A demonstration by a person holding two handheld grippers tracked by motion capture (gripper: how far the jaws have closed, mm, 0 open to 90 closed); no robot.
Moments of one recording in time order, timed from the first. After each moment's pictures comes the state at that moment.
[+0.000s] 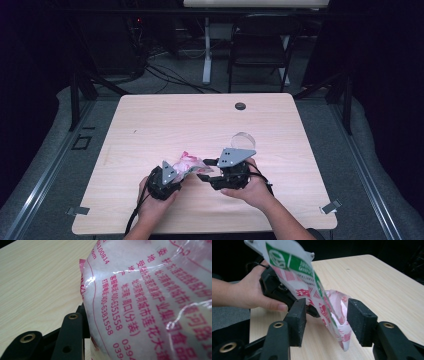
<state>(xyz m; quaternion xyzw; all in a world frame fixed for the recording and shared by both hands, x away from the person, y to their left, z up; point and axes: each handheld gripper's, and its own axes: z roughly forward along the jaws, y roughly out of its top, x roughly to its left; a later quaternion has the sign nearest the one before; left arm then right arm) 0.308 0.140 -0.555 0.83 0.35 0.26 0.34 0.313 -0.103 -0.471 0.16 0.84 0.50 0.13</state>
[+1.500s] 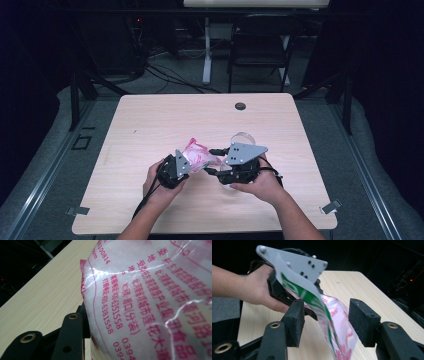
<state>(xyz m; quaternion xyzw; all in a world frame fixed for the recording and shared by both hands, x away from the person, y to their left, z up) 0.324 0.107 -0.522 0.85 0.28 0.32 0.31 0.310 -0.120 -0.440 0.10 0.83 0.51 0.19</state>
